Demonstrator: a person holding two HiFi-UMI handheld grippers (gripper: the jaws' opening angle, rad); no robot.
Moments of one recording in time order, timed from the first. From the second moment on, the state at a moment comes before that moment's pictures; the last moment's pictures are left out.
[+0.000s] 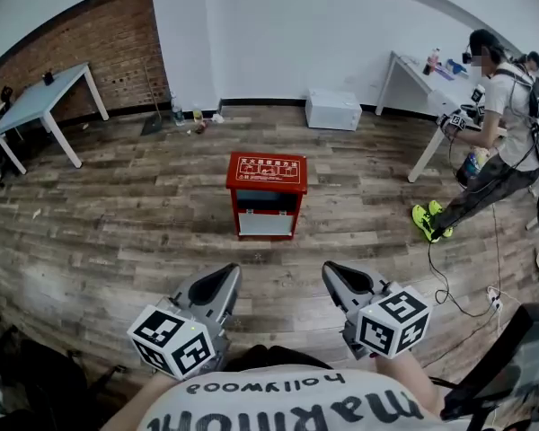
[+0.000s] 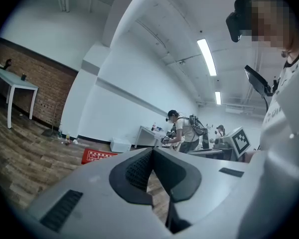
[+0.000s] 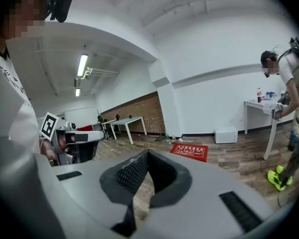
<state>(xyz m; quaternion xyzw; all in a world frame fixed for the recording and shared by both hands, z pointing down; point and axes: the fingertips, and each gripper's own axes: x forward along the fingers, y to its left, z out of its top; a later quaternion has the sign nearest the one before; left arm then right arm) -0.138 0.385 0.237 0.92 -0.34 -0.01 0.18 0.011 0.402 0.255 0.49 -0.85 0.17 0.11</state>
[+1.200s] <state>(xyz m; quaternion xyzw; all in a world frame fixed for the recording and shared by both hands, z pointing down) -0.176 0.345 0.258 0.93 -0.33 0.01 0.17 -0.017 0.362 0.256 0.50 -0.84 0.18 0.06</state>
